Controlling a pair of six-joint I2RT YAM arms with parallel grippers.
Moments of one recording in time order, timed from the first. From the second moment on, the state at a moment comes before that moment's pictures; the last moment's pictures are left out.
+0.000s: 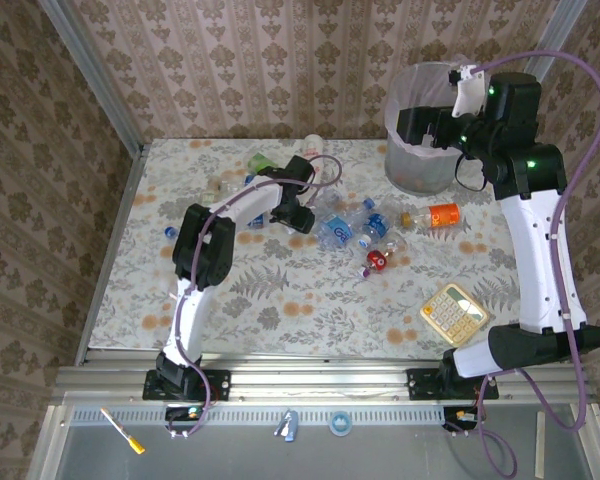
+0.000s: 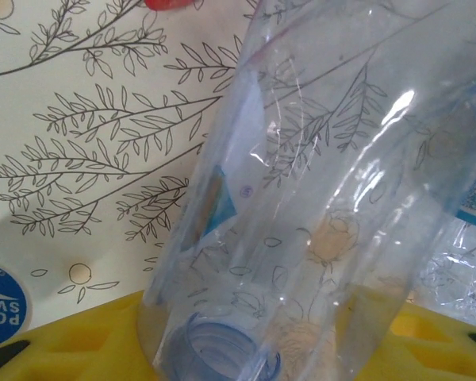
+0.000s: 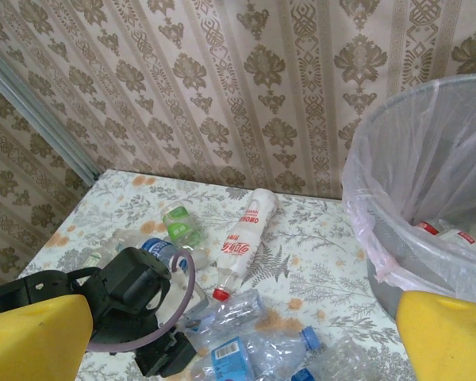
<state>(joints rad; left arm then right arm) -0.60 2.25 1.84 -0.89 0.03 -0.04 0.07 1.44 1.92 -0.85 -0.30 0.13</state>
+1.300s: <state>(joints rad) -0.63 1.57 1.24 -0.31 0.05 0.04 0.07 1.44 1.90 -0.83 -0.42 0.22</state>
